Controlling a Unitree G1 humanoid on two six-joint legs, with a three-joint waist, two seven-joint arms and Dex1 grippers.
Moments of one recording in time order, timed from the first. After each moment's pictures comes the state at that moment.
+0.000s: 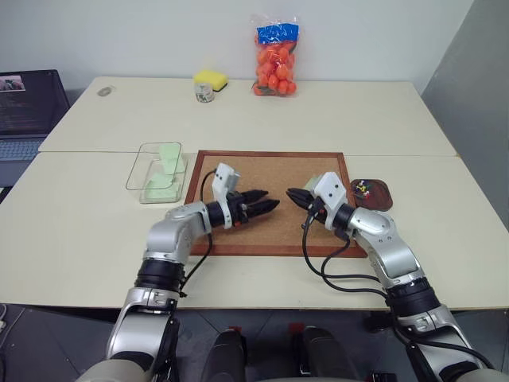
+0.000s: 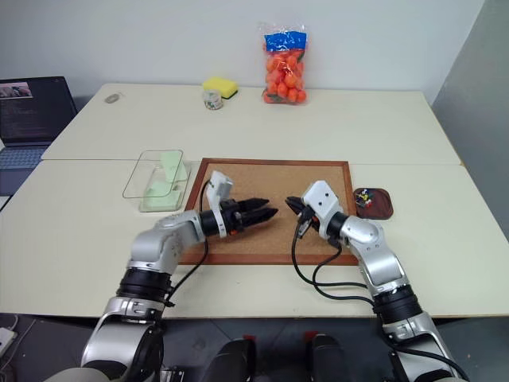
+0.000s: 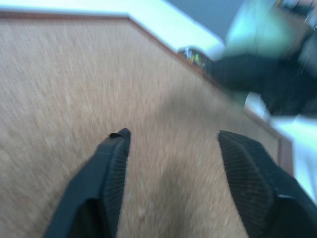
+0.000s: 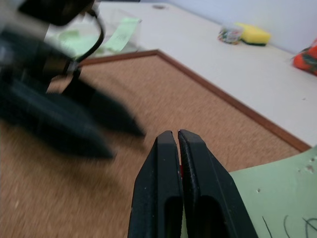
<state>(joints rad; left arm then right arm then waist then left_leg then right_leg) -0.63 0.32 0.03 0.31 -0.45 0.61 -0.94 -0.45 -0.34 0.22 0.09 0.08 0.10 0.69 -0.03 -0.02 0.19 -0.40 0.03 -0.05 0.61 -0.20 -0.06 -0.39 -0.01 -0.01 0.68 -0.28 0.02</state>
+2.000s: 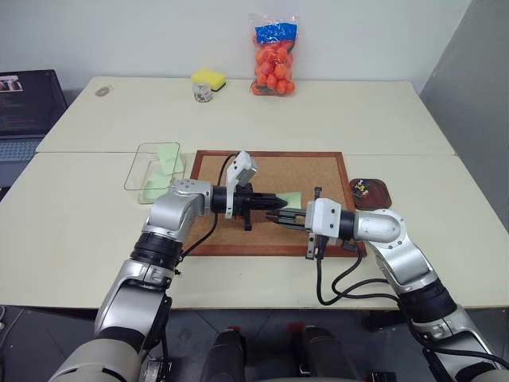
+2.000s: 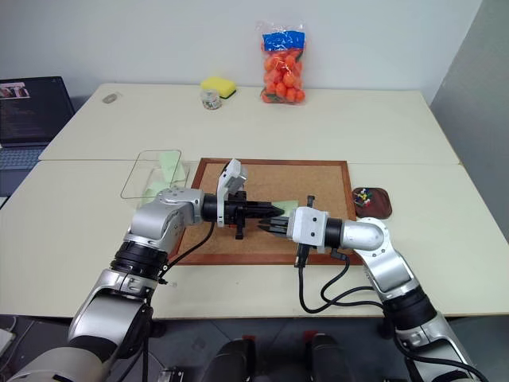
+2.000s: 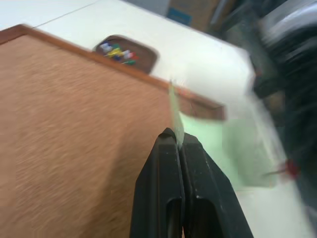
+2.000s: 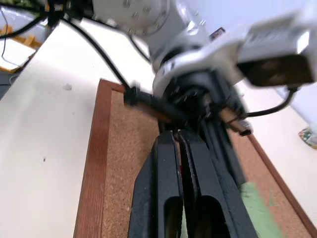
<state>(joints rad) -0.76 0.41 -0.18 0.40 -0.33 0.48 -1.21 -0.42 -0.43 0.29 -0.15 0.10 -0.07 0.94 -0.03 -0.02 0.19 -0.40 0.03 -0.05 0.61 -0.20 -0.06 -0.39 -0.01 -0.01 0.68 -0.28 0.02</state>
